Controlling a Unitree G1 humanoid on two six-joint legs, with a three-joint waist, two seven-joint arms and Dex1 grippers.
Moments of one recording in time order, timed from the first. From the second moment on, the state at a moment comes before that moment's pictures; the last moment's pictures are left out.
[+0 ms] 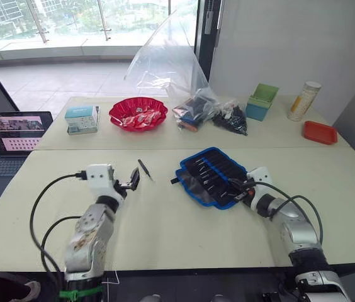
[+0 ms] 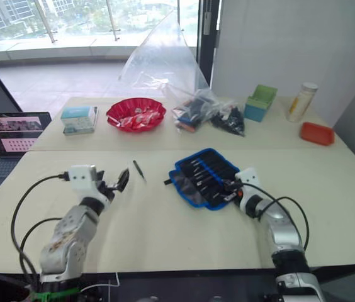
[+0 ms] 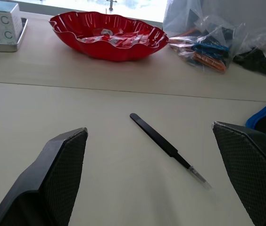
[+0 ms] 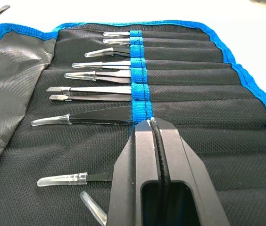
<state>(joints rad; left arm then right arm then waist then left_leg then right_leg) -0.26 0.12 0.16 -0.23 -0.27 0.49 -0.09 -0.39 -0.40 -0.06 0.35 0.21 0.13 0.64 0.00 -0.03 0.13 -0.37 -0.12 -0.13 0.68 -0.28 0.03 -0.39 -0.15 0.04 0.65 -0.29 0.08</state>
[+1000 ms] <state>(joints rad) -0.62 -0.12 0.17 0.10 -0.08 0.85 0.31 -0.34 -0.41 -0.06 0.27 0.21 0.17 0.61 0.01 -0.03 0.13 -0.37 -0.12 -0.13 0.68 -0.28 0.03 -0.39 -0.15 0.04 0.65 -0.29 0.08</state>
